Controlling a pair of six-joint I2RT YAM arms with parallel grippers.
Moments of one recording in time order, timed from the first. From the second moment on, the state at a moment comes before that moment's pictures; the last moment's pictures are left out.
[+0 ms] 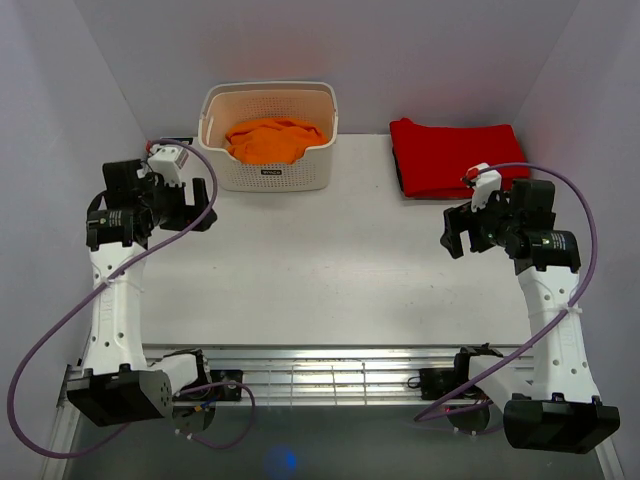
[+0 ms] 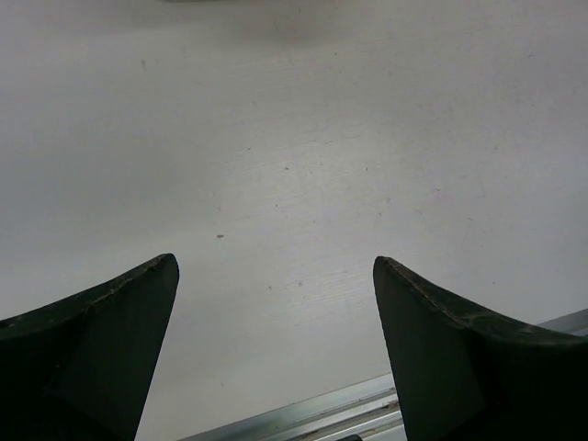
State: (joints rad) left arm 0.13 1.13 1.33 -0.92 0.40 0.14; right arm -0.03 0.98 1.17 -0.92 -0.39 -0.38
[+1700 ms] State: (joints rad) left arm -0.20 2.31 2.39 0.16 0.23 -0.11; right arm -0.03 1.12 1.19 -0.71 -0.44 -0.41
